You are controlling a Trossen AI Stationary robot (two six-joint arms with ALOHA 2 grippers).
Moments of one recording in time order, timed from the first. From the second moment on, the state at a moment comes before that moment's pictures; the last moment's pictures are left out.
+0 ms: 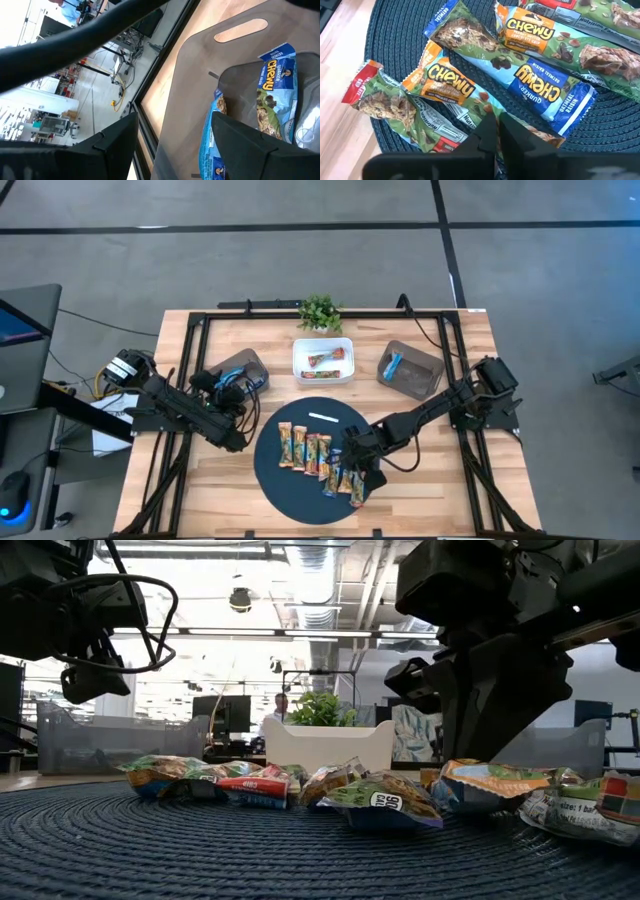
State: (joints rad) left arm -0.50 1.56 0.75 -1.56 -0.96 -1.46; right arm 0.39 1.85 1.04 -0.26 -0.11 -0.06
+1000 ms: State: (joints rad) left arm -0.50 1.56 0.75 -1.56 -0.95 -1.46; right arm 0.58 1.59 1.04 -0.68 0.80 0.24
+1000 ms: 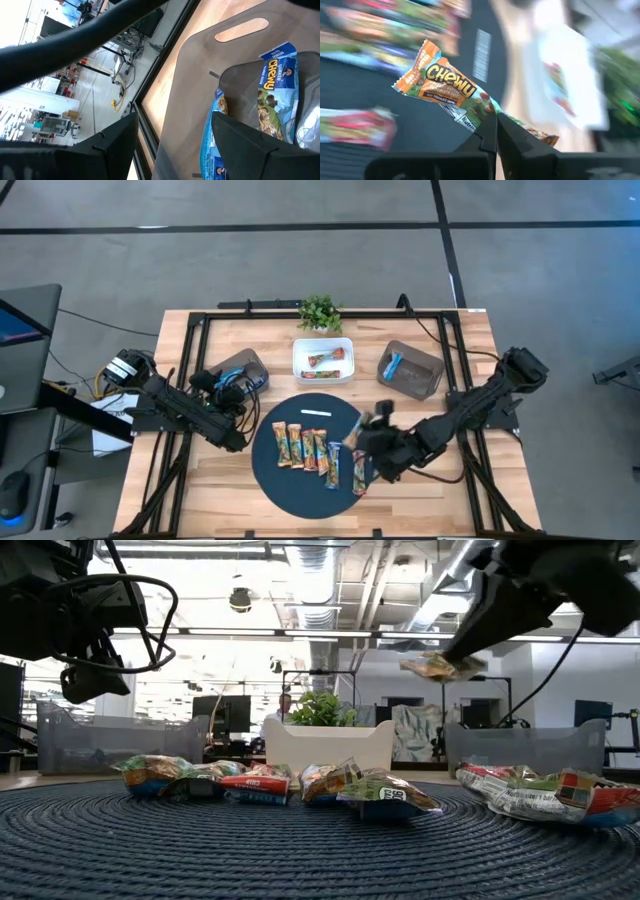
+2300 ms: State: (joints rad) left arm -0.50 1.56 0.75 -1.55 -0.97 -1.46; right arm 0.07 1.54 0.97 -1.38 0.81 1.16
